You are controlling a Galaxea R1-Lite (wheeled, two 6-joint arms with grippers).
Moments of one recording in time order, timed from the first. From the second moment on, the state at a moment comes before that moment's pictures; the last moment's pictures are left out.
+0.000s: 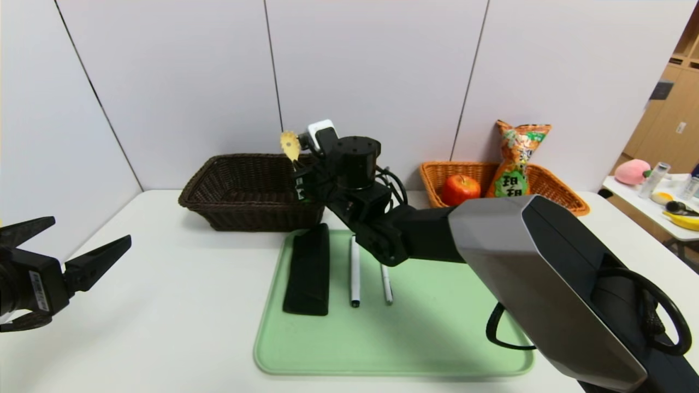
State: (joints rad) left arm 0.01 0.98 -0.48 -0.36 -0.09 0.16; right arm 0.75 2.50 -1.95 -0.62 -0.19 -0.11
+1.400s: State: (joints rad) left arm 0.01 0.96 -0.50 -0.36 -0.09 0.15; right arm 0.31 1.87 -1.59 -0.48 -0.22 -0.34
